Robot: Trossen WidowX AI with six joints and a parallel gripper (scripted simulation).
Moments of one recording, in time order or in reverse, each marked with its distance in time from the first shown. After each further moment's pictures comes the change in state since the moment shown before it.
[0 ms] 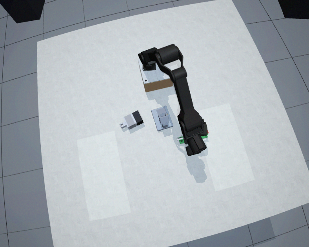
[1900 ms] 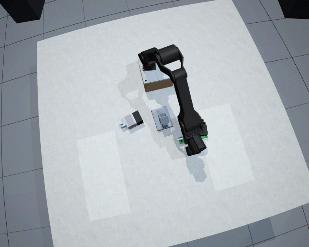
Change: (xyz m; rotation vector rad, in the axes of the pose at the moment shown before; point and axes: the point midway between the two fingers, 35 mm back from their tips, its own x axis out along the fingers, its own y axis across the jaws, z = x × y) arm 0.004 0.000 0.000 -0.002 -0.002 -0.009
